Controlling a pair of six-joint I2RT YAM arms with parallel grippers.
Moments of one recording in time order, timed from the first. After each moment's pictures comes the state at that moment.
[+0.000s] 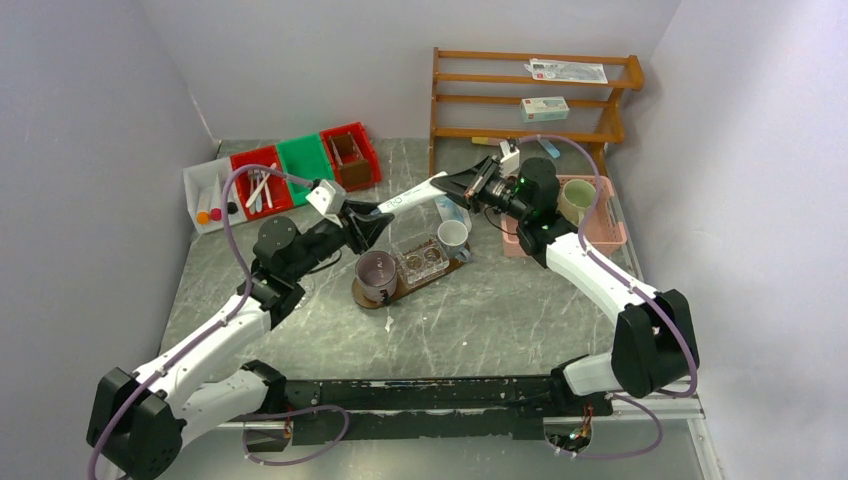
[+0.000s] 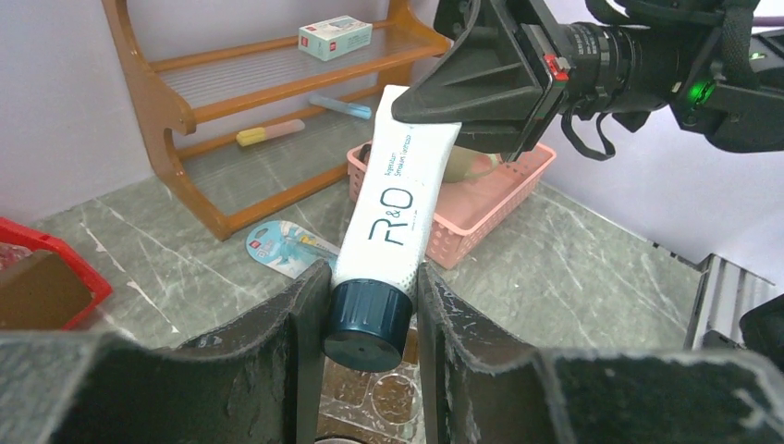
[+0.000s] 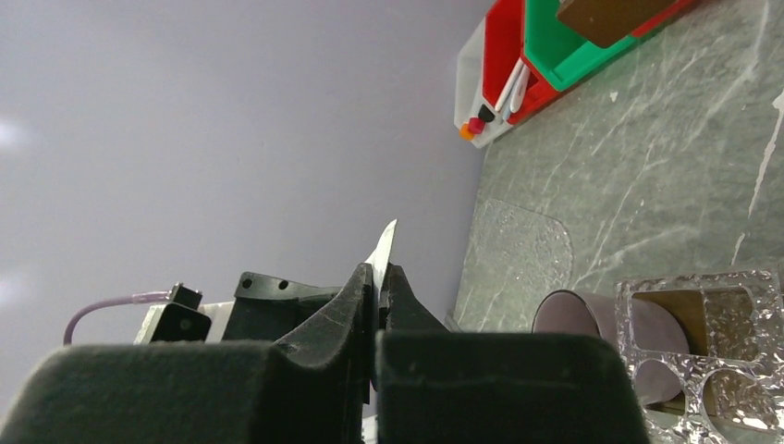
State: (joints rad) left arm -0.54 1.00 0.63 0.52 0.33 -0.22; right arm 0.38 1.39 0.95 0.38 -0.53 1.27
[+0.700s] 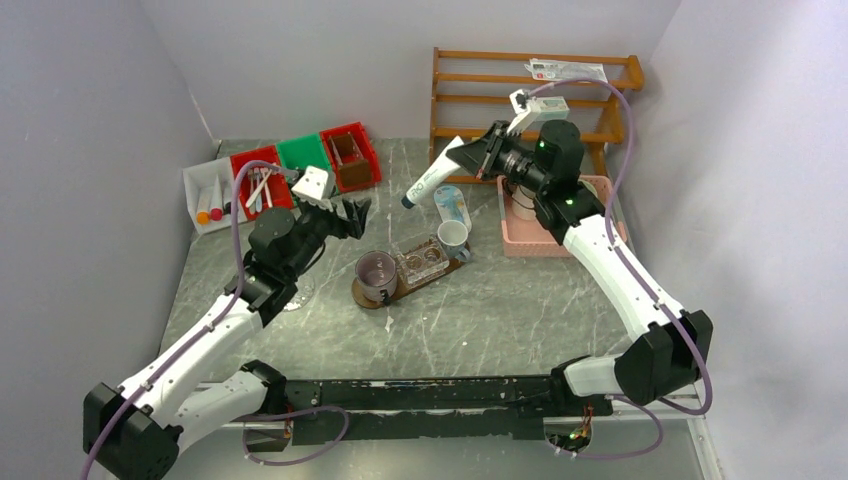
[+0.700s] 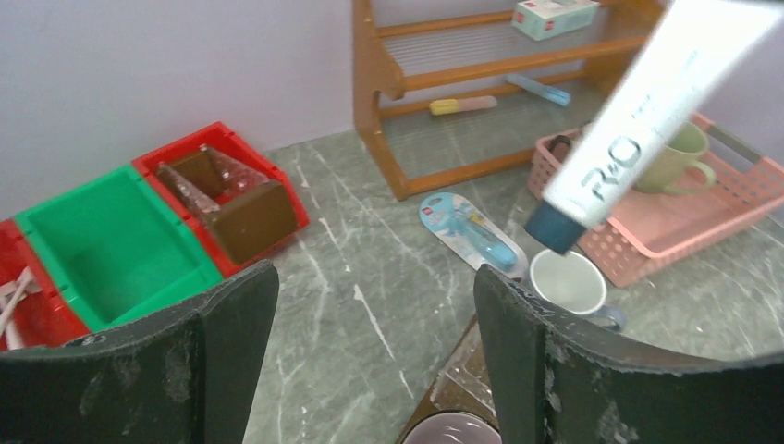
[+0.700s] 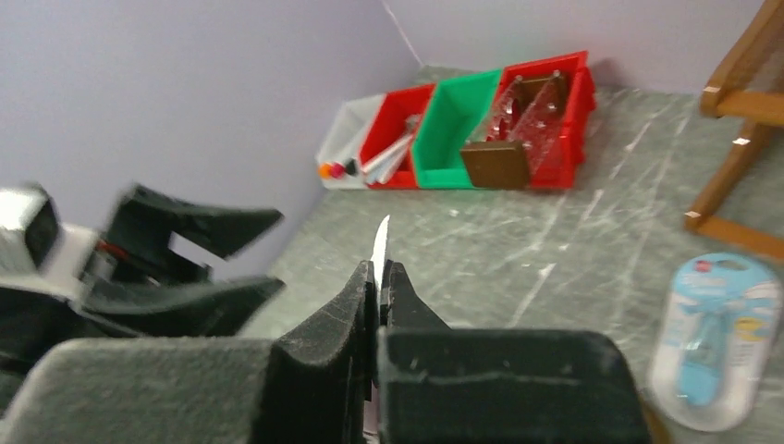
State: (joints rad) left arm -0.54 0.93 0.72 0.24 -0.06 -0.06; right arm 0.36 1.35 1.26 0.06 -0.49 0.62
